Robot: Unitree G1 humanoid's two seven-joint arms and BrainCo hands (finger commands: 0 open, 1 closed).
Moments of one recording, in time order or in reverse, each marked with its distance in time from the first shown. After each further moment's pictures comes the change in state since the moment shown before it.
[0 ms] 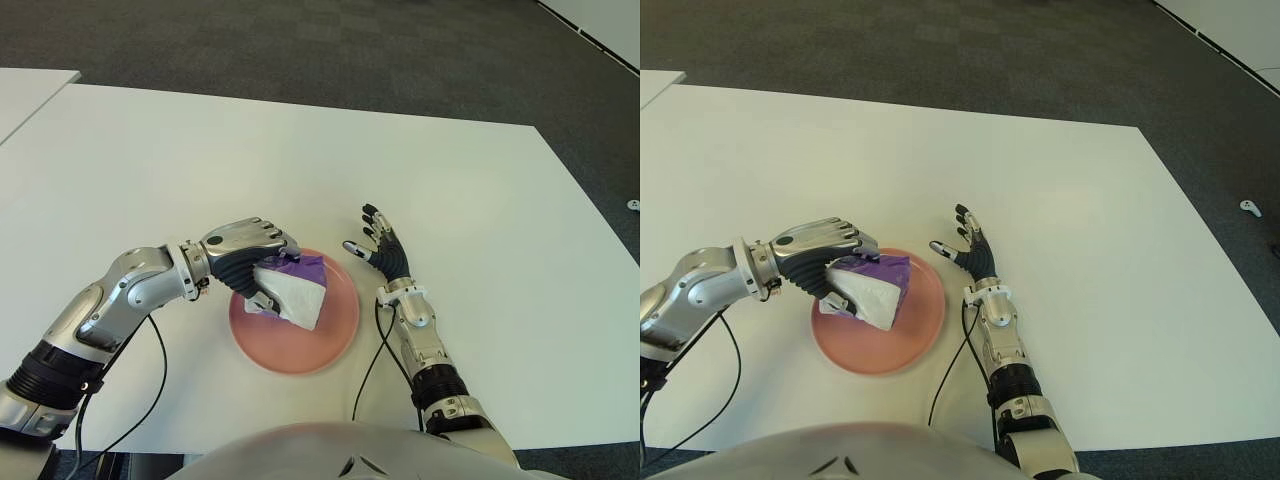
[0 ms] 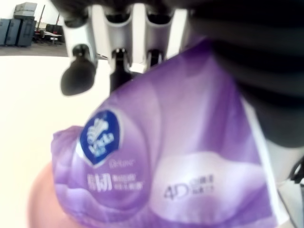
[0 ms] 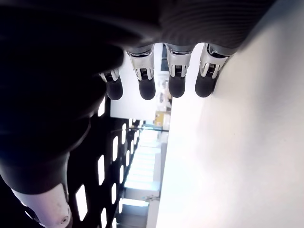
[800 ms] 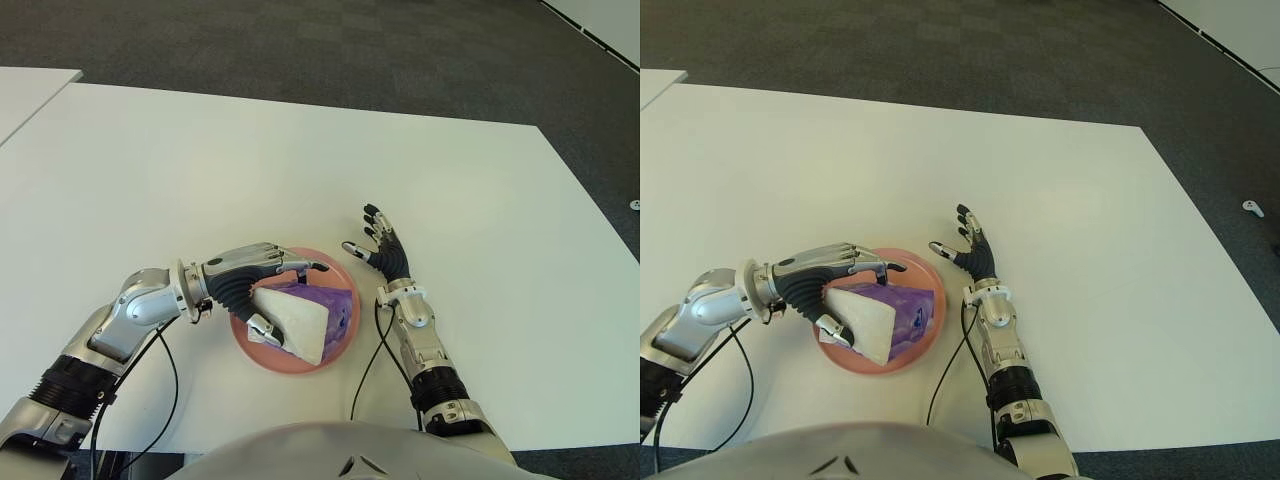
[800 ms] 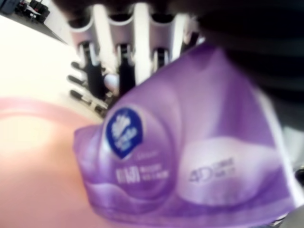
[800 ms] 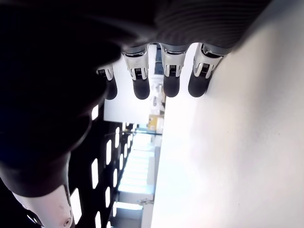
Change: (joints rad) left arm 0.037 -0.057 0.000 0.191 -0.114 -0.240 -0.040; right arm 0.030 0.004 0.009 -0.073 -0.018 0.076 -0.026
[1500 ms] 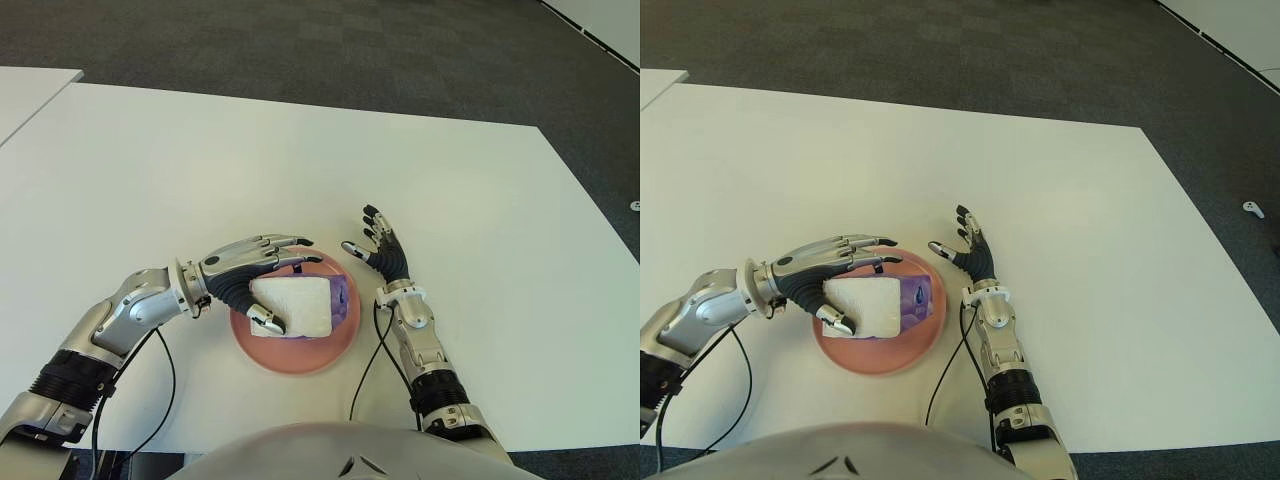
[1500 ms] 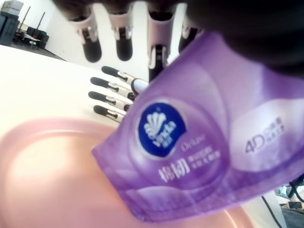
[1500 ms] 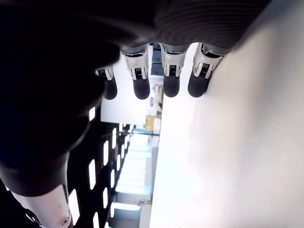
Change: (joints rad) left arm -0.018 -0.004 0.008 0.043 0.156 -0.042 0.127; right arm 0.015 0.000 0.005 -0.043 0.000 0.045 -0.005
